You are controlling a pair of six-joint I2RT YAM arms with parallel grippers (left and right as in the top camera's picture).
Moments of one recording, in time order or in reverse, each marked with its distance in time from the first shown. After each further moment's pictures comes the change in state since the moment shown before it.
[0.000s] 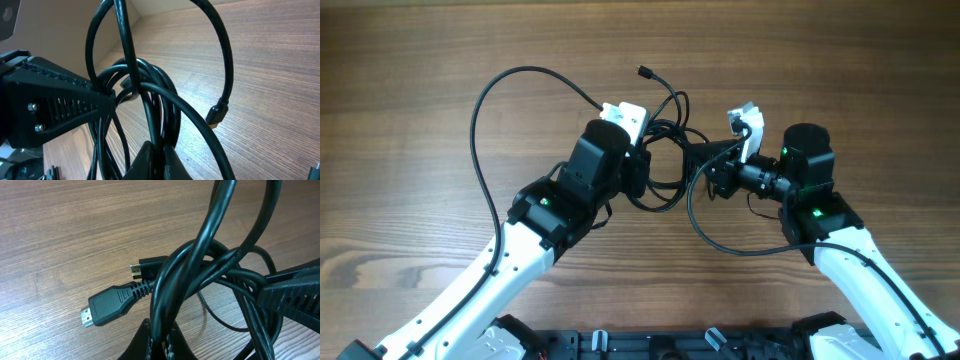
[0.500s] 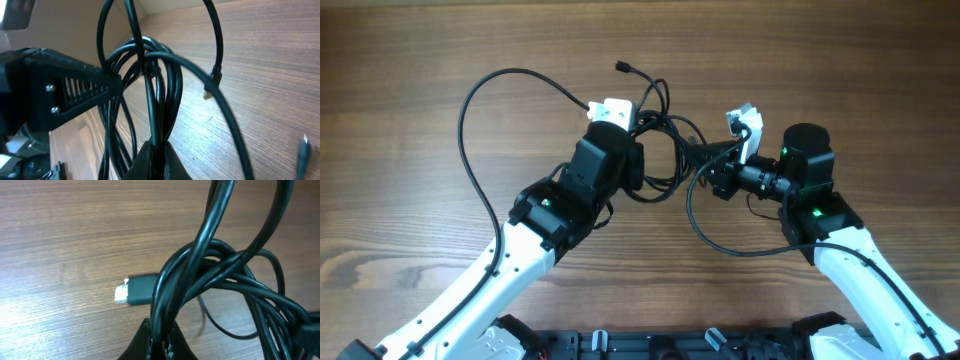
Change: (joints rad) left arm -0.006 0.000 0.000 0.000 -0.150 -0.129; right arm 0.000 0.000 0.000 0.000 -0.036 0.000
